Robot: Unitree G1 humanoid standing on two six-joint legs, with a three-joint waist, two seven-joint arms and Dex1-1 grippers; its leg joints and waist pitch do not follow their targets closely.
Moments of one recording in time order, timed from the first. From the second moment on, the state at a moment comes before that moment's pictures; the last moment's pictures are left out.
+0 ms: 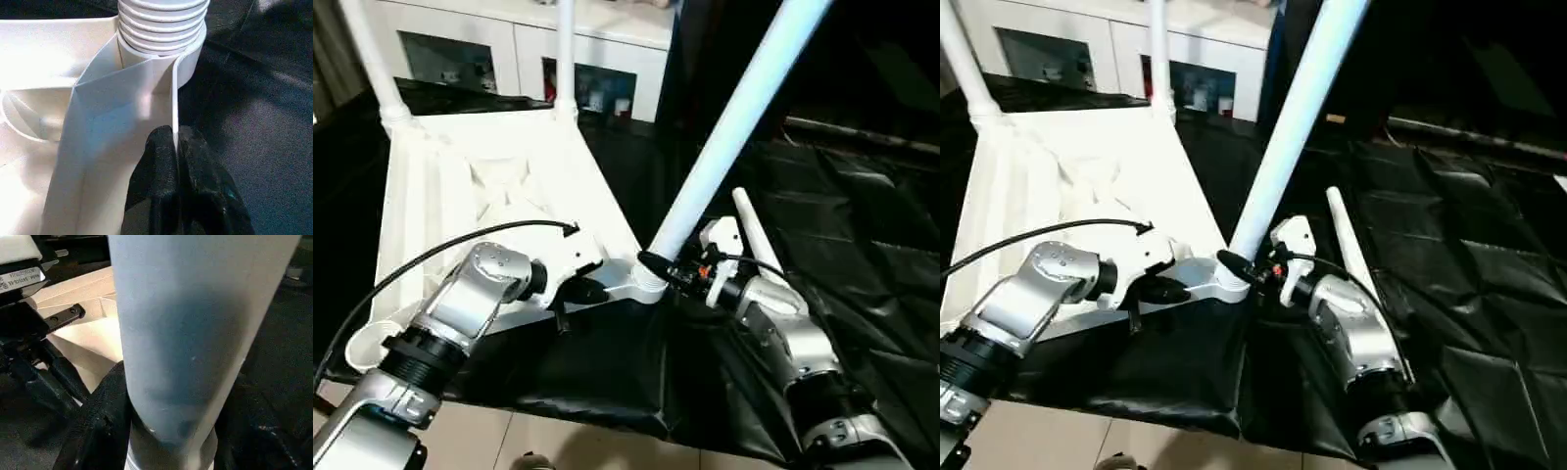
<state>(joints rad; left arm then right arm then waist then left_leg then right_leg) -0.56 0.49 -0.39 0.28 0.00 0.46 -1.03 -0.45 -0.16 0.09 0.53 0.22 0.02 0.84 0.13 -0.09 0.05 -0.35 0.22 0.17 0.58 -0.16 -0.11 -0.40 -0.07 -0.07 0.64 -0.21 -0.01</state>
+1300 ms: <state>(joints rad) -0.52 0.53 -0.39 0.30 0.02 0.35 -1.11 -0.54 -0.15 0.11 0.73 0.23 -0.02 0.95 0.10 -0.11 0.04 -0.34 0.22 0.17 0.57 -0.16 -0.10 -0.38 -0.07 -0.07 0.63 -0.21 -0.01</state>
